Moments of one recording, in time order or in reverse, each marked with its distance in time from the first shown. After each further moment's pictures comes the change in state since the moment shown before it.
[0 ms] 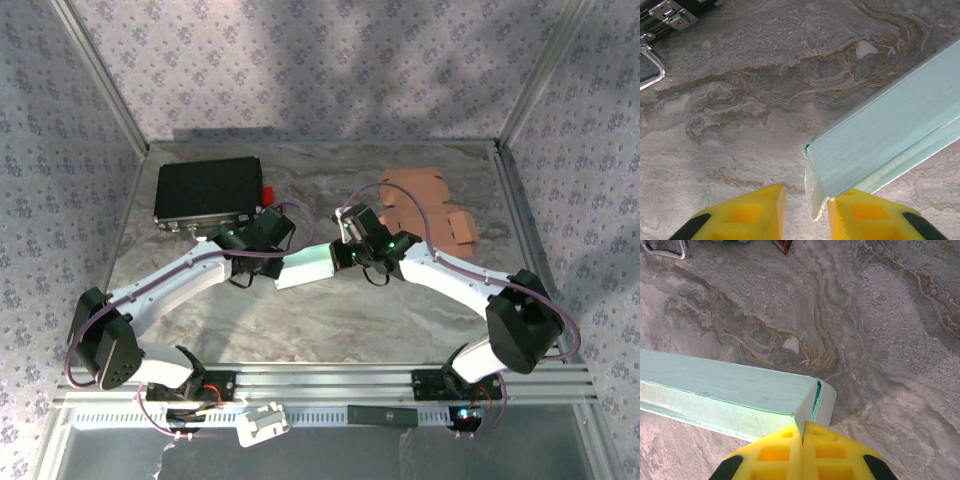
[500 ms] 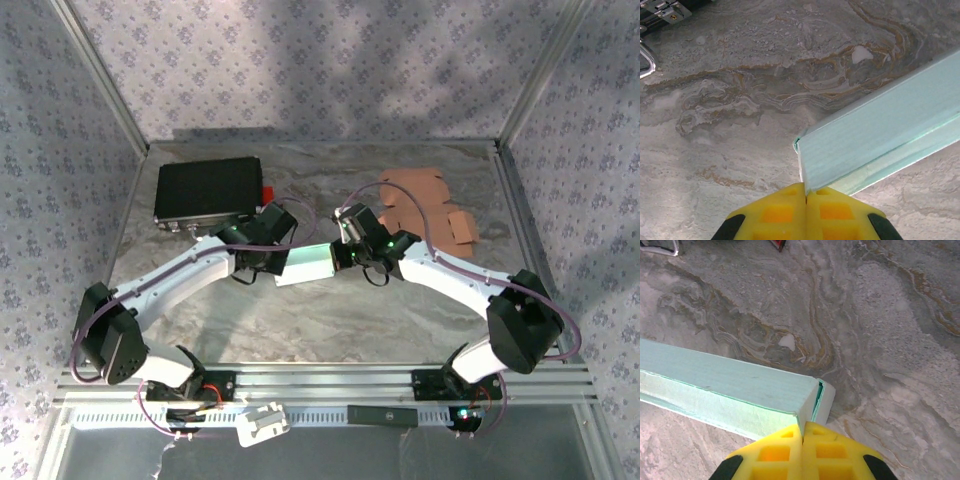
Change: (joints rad) left arm 0.008 0.042 0.045 -0.018 0.034 -0.061; right arm 0.011 0.000 0.022 -0.043 0.029 0.007
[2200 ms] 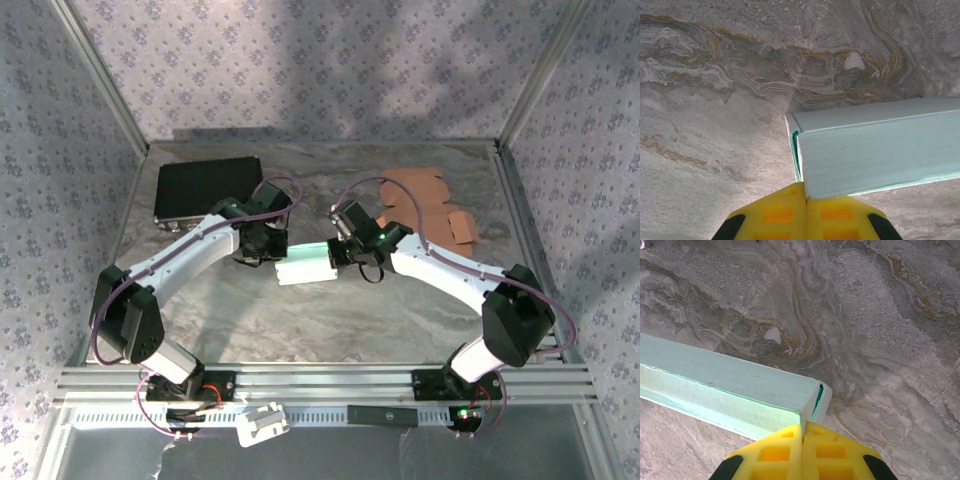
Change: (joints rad) left arm 0.120 0.114 0.115 -0.069 0.214 -0.240; right arm 0.032 0.053 0.119 -0.161 0.082 0.061
